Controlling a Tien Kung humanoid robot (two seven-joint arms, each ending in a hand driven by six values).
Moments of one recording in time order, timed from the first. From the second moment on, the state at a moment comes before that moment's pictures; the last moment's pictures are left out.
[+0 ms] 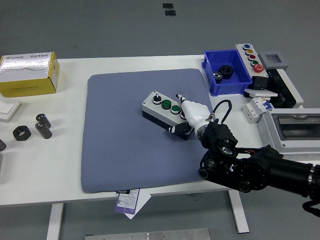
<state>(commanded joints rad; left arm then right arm) -0.11 0.32 -0.58 -0.21 0.37 0.14 0.30 0.83 -0.19 0.13 1.15 -1.53 -0.50 -0.64</state>
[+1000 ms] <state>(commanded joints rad) -0.10 0.32 -0.52 -0.21 0.30 0.14 0.27 0.88 -0.46 0.23 1.49 -1.37 -0.31 -0.25</state>
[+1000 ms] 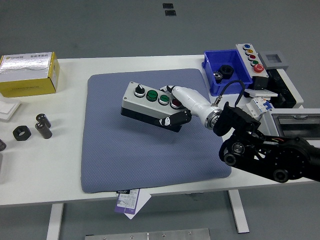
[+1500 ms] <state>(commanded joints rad) -0.11 0.31 -0.53 -0.21 0.32 0.14 0.28 0.84 -0.51 0.09 1.52 -1.45 -0.32 -0.12</state>
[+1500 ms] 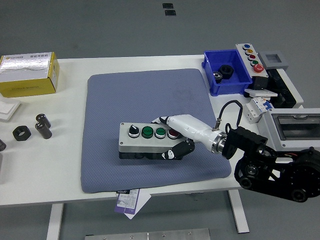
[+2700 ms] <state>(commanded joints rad) -0.10 0.31 -0.54 -0.21 0.33 0.14 0.28 0.80 -0.54 0.18 1.47 -0.95 -0.14 0.01</state>
